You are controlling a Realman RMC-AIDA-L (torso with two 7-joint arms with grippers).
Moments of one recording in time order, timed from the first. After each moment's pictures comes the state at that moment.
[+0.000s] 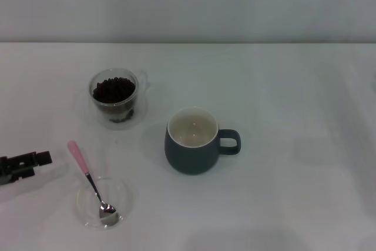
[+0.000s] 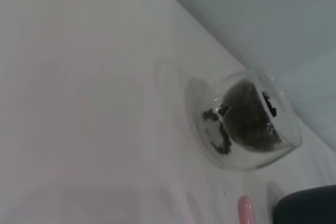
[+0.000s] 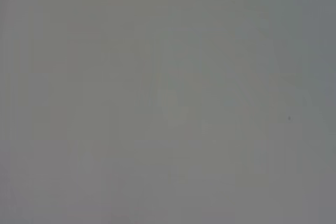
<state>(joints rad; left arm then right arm) -0.39 -1.80 1.15 0.38 1.56 1.29 -2.10 0.26 2.01 1.77 0.40 0.01 0.95 -2.94</state>
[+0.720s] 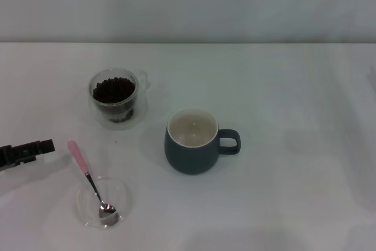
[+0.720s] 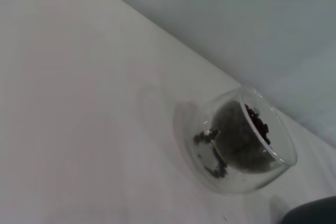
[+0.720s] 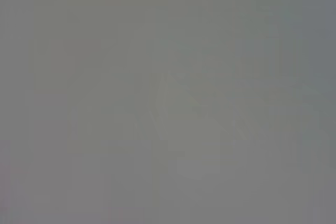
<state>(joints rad) -0.42 -1.81 1.13 0.38 1.56 1.26 -2.01 0.30 2.01 1.78 0.40 0.03 0.94 -2.93</state>
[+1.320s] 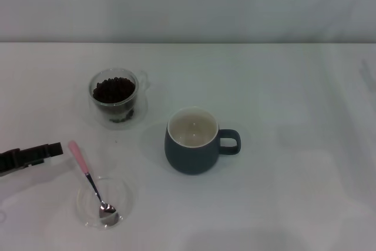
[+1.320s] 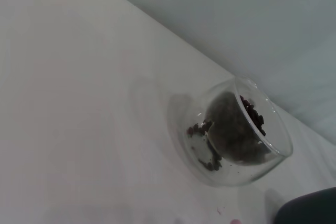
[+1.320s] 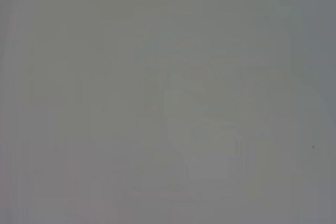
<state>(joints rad) -0.42 -1.83 1.13 0.38 1.56 1.26 -2.00 0.33 2.01 1.78 0.40 0.03 0.93 -2.93</state>
